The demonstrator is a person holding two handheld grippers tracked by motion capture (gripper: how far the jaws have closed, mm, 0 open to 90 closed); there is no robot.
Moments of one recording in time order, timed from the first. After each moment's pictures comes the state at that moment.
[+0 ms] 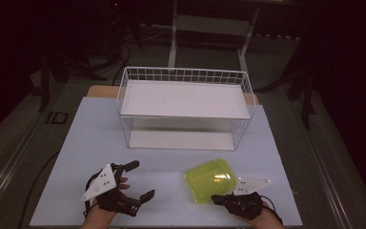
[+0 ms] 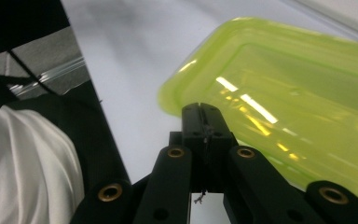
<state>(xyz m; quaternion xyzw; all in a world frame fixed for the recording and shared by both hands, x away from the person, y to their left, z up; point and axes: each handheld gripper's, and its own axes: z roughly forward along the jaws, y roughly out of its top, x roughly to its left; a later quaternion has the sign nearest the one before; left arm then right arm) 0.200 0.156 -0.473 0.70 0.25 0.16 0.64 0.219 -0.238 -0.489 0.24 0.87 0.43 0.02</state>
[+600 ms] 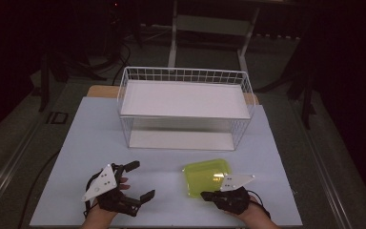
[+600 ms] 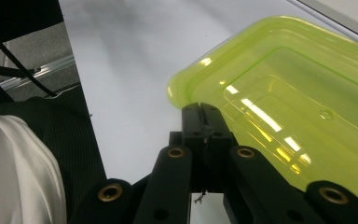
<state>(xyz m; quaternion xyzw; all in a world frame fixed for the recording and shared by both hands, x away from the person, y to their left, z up) 0.201 0.156 -0.475 0.71 0.25 0.16 0.64 0.234 -0.210 -0.497 0.22 0.88 0.42 0.02</state>
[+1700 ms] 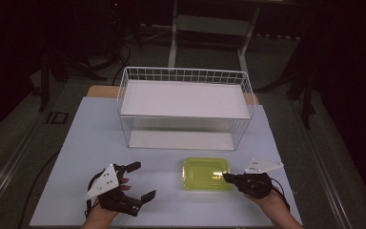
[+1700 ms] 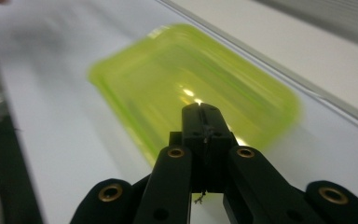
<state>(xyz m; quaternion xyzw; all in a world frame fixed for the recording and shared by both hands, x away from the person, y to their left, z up) 0.204 0.154 -0.480 0.71 0.26 0.15 0.63 0.264 -0.270 -0.476 0.29 0.85 0.43 0.09</state>
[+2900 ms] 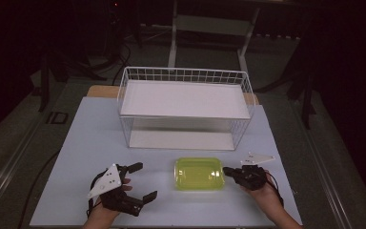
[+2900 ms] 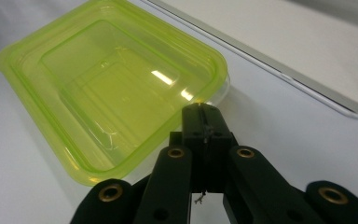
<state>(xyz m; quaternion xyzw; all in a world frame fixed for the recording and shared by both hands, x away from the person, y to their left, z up) 0.206 0.151 -0.483 0.72 0.26 0.14 0.63 0.291 -0.264 -0.498 0.34 0.84 0.40 0.10</state>
